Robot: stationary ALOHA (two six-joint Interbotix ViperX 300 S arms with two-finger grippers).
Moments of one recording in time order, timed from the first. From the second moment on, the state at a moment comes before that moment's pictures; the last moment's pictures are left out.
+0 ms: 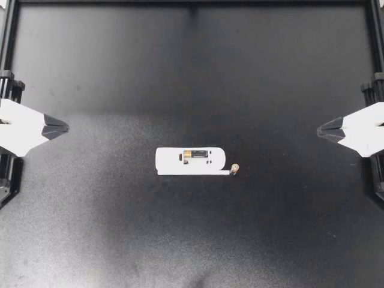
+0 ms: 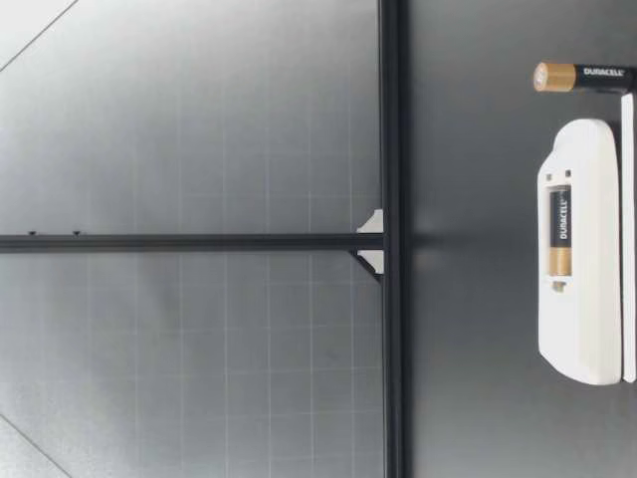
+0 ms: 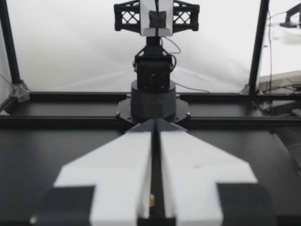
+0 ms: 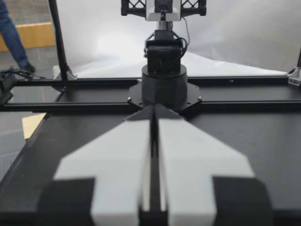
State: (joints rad) left arm 0.00 -0.96 1.19 0.00 -0.29 0.00; right arm -0.01 -0.97 1.19 0.00 -0.29 0.00
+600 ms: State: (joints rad) left arm 0.00 -0.93 1.19 0.00 -0.33 0.00; right arm -0.04 -0.75 1.06 0.01 -0.10 0.08
